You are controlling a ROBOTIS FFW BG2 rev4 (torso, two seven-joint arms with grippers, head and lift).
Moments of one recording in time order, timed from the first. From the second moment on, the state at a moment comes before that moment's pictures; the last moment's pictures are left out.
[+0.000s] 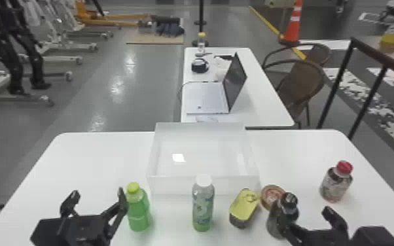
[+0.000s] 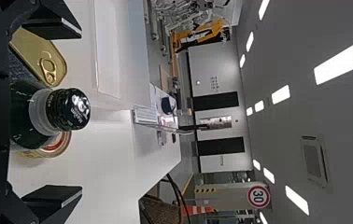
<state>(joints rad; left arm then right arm) 0.35 0.00 0.01 -1.78 0.02 -0.23 0.07 0.41 -0.08 0.03 -1.85 -0.17 -0.08 0.08</state>
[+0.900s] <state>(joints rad) 0.35 0.00 0.01 -1.78 0.02 -0.23 0.07 0.42 -0.08 0.03 -1.85 -0.18 -0.11 0.06</state>
